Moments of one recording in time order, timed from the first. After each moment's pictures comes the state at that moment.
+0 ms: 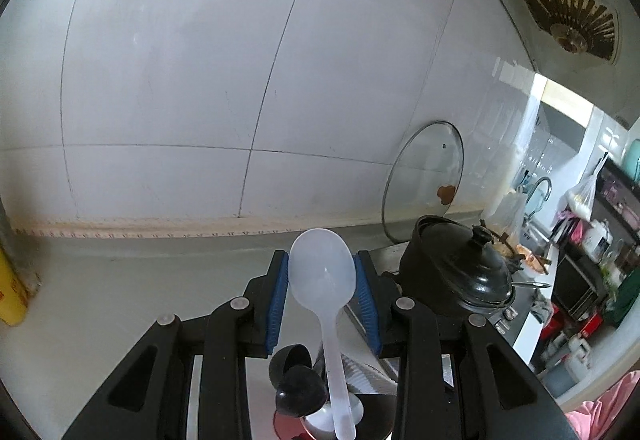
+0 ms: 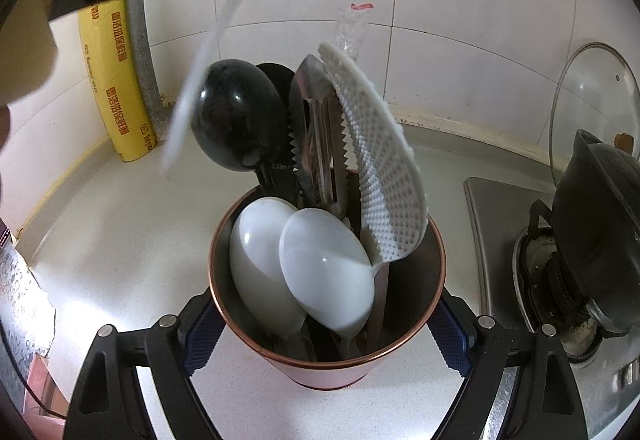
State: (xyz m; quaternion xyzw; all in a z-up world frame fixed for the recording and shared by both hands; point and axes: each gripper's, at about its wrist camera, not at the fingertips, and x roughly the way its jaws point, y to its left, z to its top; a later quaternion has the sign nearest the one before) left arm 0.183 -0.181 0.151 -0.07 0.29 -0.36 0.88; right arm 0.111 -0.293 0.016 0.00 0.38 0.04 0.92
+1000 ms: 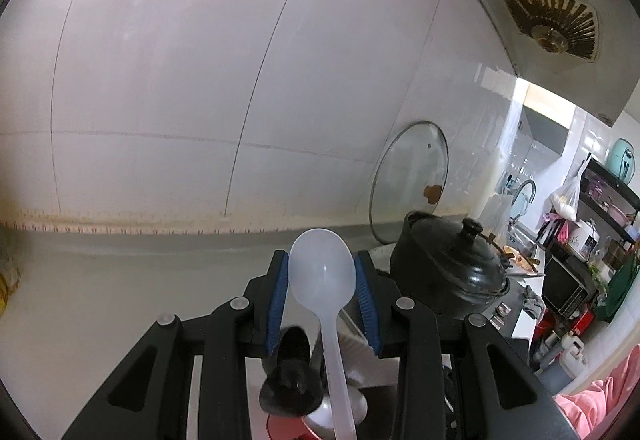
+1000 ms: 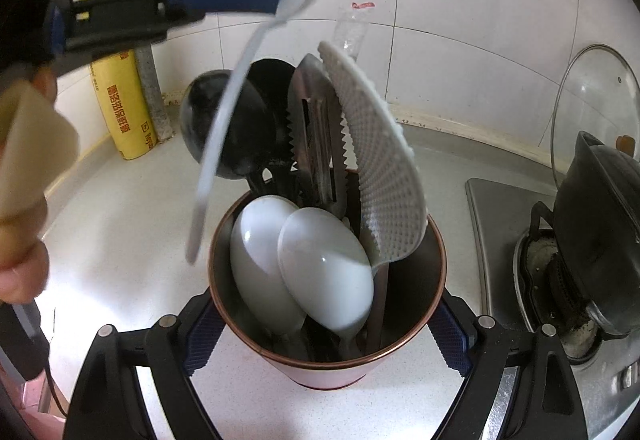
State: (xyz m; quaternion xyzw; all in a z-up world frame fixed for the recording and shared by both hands) left arm 0.174 -0.178 0.129 -0.08 0.26 -0.39 0.88; right arm 0.110 -0.288 0.018 0.00 0.38 0.04 0.92
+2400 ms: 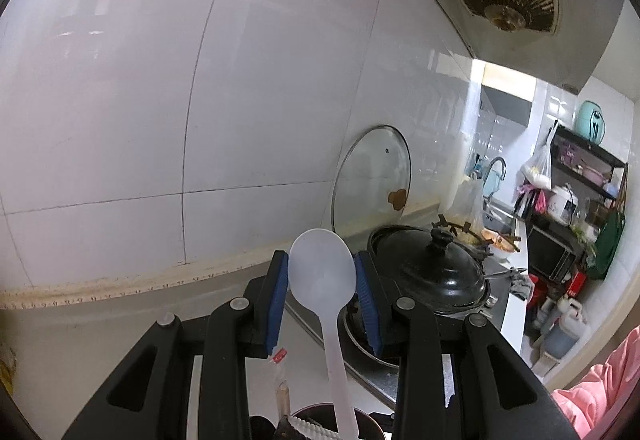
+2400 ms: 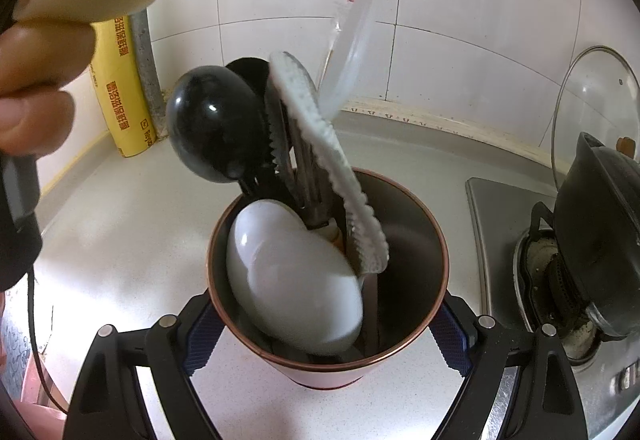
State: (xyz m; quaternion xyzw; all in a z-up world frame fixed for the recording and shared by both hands) left arm 0.187 -0.222 0.164 -0.03 0.22 -0.46 0.86; right arm 0.114 -0.287 0.014 0.00 0.38 0.04 0.92
